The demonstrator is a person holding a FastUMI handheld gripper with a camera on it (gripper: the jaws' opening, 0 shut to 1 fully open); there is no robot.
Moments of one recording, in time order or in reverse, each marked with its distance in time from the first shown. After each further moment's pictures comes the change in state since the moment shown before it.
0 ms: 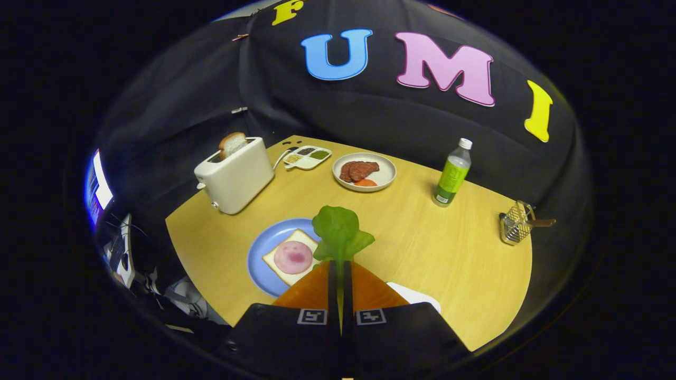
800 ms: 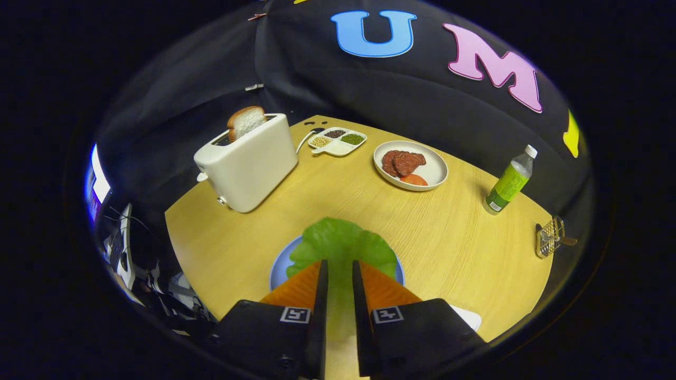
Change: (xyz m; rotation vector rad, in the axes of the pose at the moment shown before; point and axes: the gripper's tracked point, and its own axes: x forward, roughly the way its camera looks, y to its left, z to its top) arm 0.092 0.062 -0.006 -0.026 0.121 0.029
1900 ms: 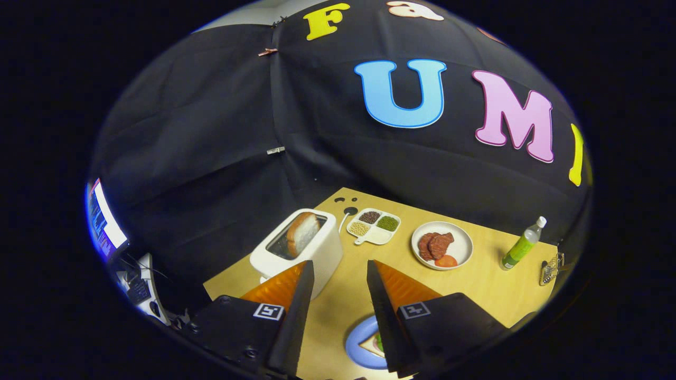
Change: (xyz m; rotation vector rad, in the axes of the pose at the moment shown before) arm -0.031 0.135 0.201 0.039 -0.308 0.072
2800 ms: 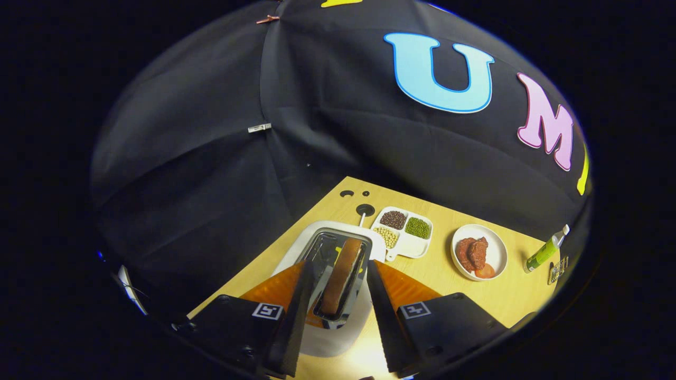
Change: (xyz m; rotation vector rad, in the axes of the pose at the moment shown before) arm 0.172 0.063 -0.018 -0.043 0.122 -0.165
